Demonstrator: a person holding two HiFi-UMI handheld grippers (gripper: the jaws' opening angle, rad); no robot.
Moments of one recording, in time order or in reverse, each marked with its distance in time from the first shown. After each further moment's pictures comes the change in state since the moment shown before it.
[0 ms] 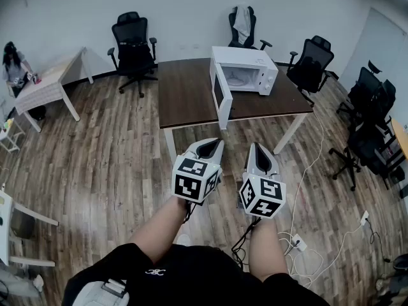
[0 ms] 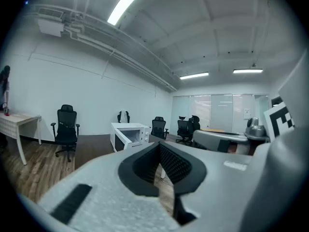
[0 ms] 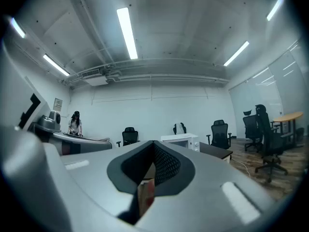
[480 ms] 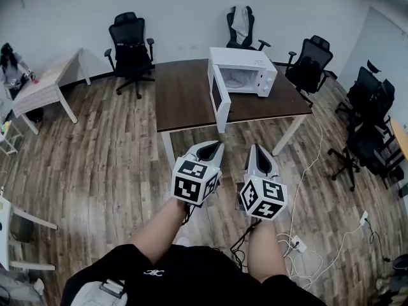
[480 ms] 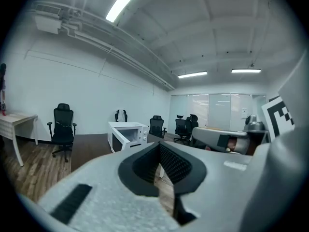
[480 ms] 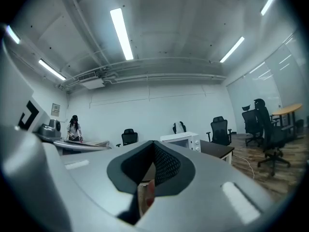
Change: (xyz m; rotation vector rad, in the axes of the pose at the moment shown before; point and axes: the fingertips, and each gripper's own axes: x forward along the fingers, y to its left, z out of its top) left arm 0.022 0.008 0.001 0.006 0.021 -0.031; right arm 0.021 -0.009 0.002 0.065 -0.001 -0.006
